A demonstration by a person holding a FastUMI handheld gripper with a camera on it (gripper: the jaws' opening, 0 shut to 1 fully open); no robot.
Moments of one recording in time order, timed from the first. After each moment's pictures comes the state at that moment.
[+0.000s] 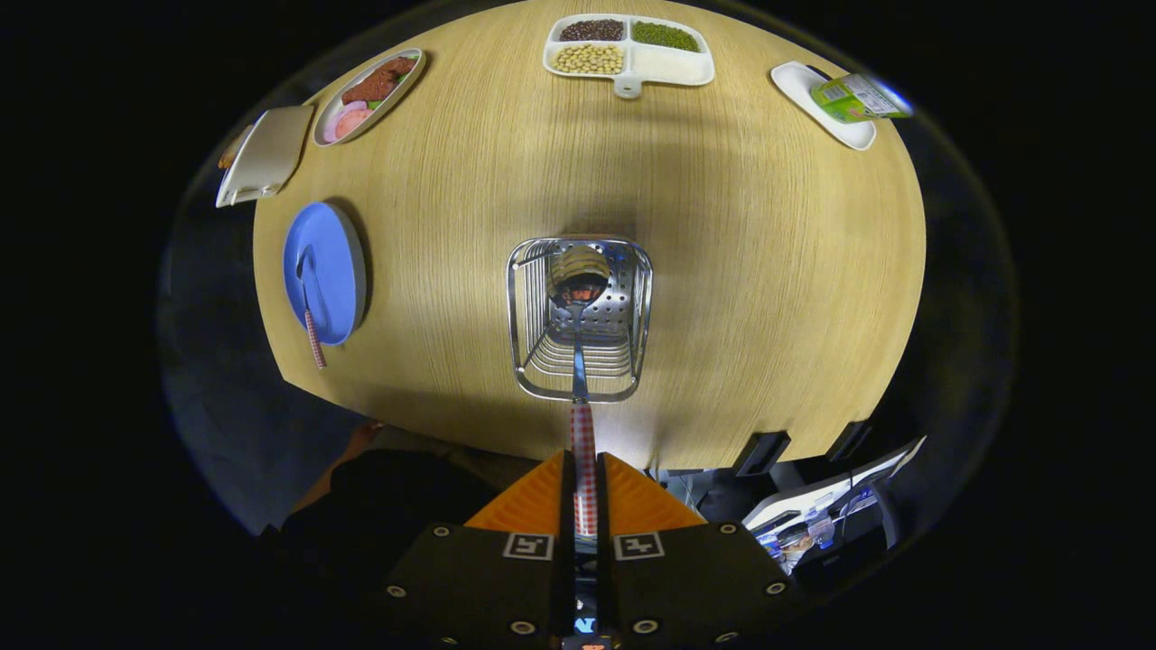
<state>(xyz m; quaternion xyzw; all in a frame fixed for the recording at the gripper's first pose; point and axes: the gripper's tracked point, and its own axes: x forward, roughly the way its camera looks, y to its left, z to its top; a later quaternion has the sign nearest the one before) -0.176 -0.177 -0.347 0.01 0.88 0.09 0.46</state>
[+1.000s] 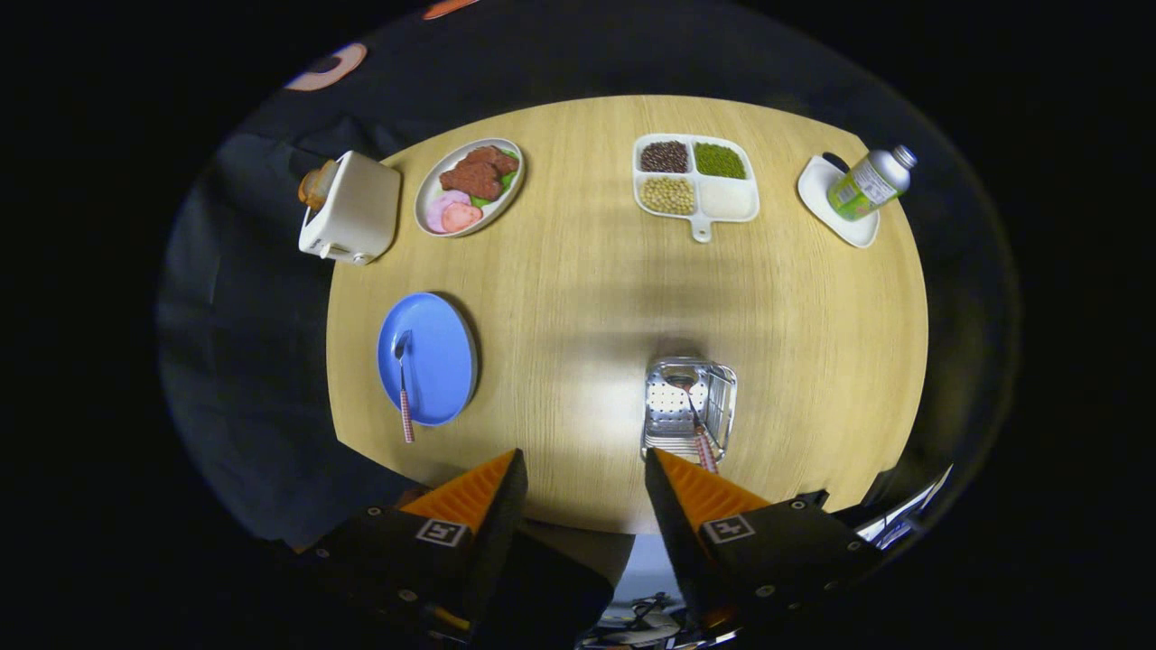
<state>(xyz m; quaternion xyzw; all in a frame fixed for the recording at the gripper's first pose) -0.107 -0.081 -0.302 0.06 0.74 0.14 0.65</state>
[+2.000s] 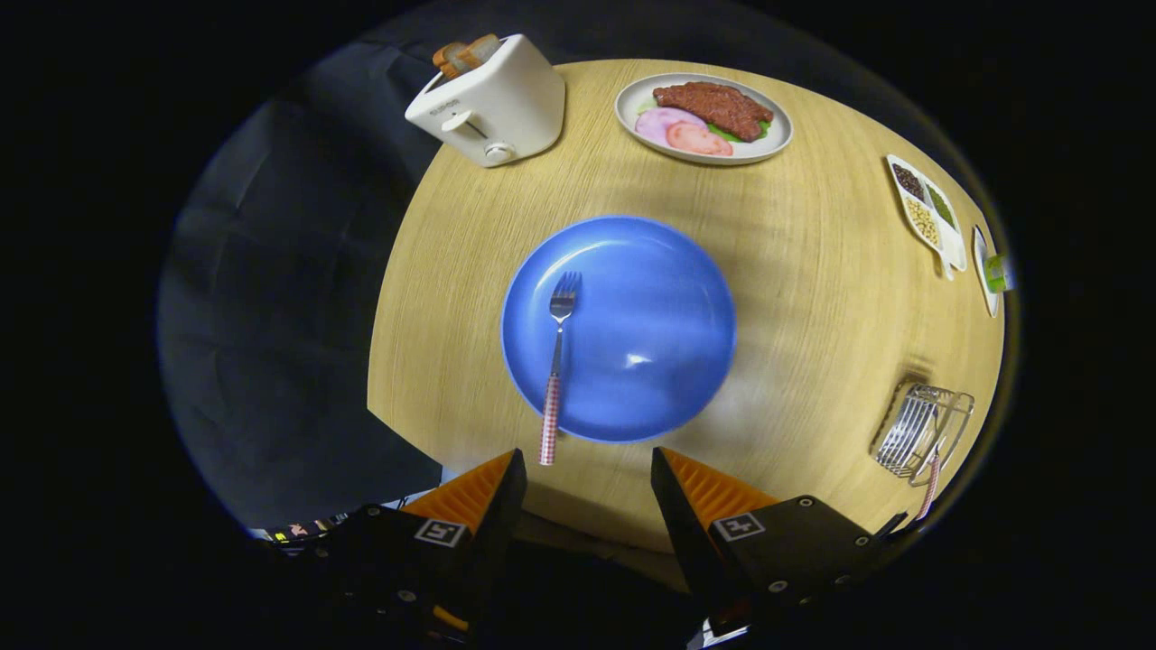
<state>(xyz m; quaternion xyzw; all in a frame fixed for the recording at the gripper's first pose) -0.184 0.172 -0.345 0.04 0.76 0.24 0.60</state>
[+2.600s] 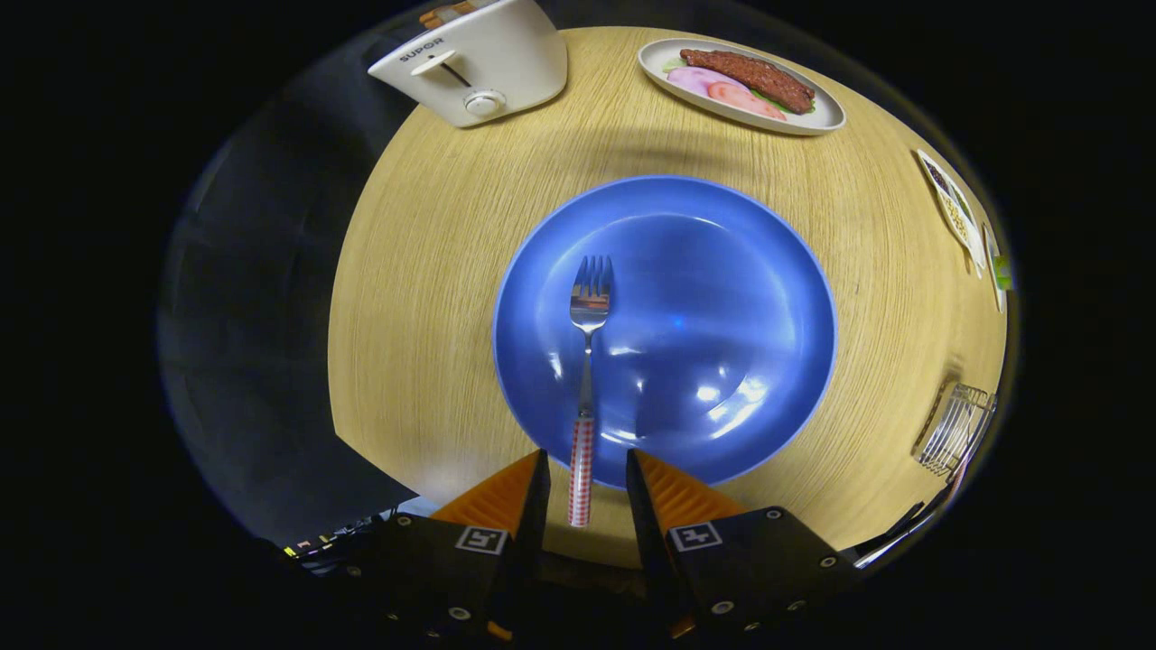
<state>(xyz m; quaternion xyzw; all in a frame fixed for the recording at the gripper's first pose) -0.196 0.216 -0.407 0.01 0.78 0.20 0.60</state>
